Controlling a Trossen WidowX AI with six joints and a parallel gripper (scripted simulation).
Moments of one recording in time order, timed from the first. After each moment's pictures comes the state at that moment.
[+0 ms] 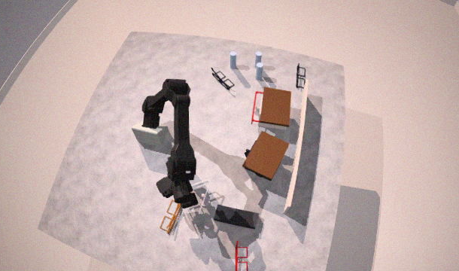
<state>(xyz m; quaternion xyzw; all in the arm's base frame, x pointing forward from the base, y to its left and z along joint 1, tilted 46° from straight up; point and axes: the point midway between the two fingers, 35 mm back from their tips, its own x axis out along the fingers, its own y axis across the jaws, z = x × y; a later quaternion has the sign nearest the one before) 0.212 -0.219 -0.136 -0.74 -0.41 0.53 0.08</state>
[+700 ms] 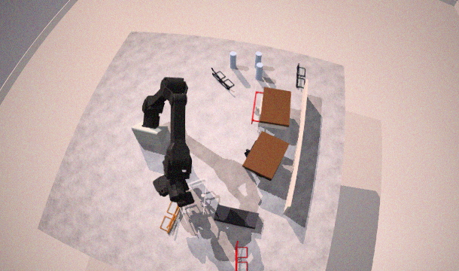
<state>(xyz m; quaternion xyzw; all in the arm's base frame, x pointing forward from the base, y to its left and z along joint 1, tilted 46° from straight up) 0.198 -0.218 -0.136 -0.74 -0.41 0.53 0.08</state>
